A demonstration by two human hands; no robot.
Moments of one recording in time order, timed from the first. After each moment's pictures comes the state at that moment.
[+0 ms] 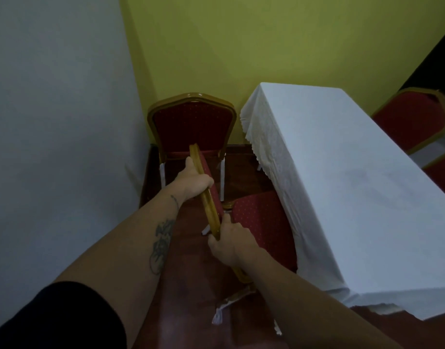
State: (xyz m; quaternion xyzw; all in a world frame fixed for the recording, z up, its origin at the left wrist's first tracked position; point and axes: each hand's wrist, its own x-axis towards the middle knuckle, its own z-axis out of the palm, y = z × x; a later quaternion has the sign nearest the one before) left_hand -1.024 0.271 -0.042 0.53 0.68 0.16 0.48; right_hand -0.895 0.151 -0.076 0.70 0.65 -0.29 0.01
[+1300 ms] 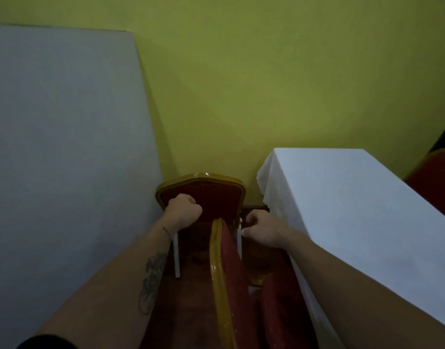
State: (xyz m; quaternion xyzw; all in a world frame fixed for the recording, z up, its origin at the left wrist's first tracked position) left_hand -1.019 0.421 0.032 0.55 0.74 0.21 0.33; right_hand -0.783 0.397 0.018 0.65 0.67 -0.34 -0.10
